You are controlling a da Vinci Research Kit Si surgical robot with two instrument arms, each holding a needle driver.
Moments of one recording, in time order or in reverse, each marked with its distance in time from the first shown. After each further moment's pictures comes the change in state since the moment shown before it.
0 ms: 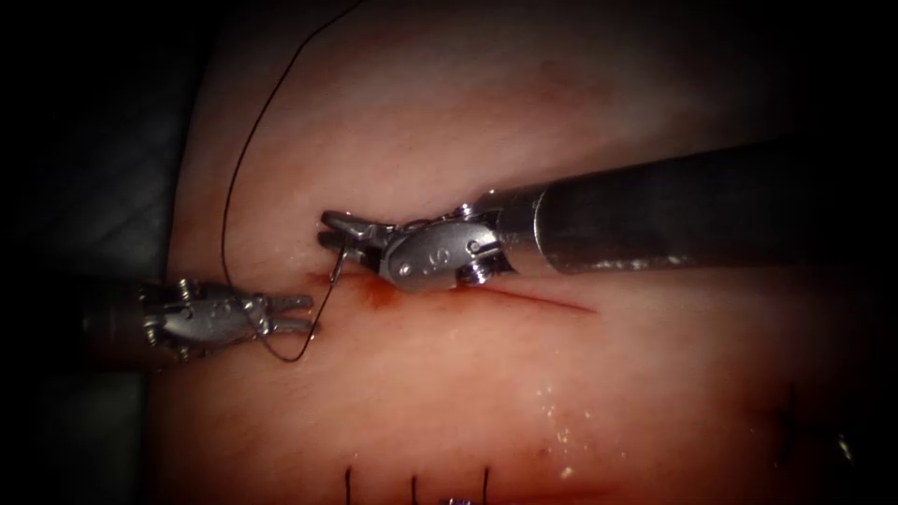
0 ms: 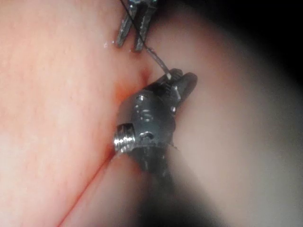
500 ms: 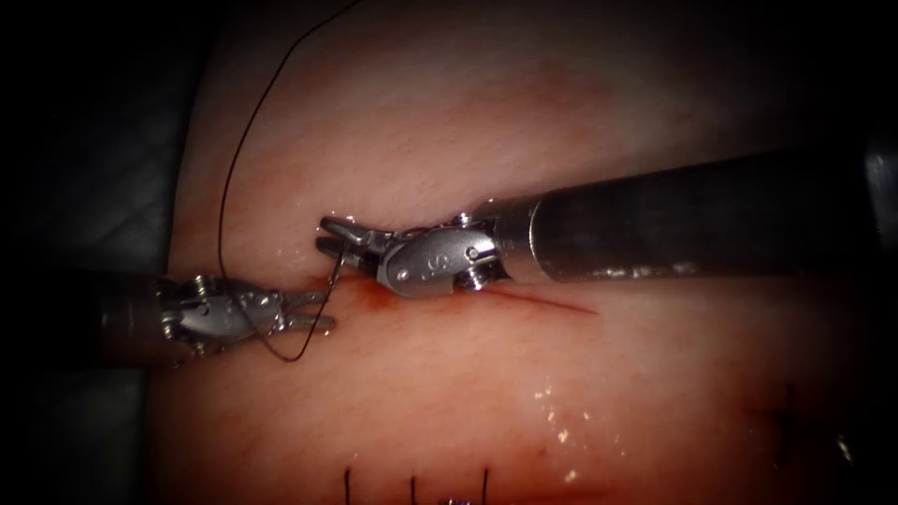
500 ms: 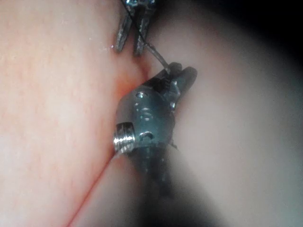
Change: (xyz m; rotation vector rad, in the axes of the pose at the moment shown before) right arm -0.001 -0.001 0.000 0.050 -0.056 0.034; left arm 0.001 0.000 0.001 0.010 0.000 -0.009
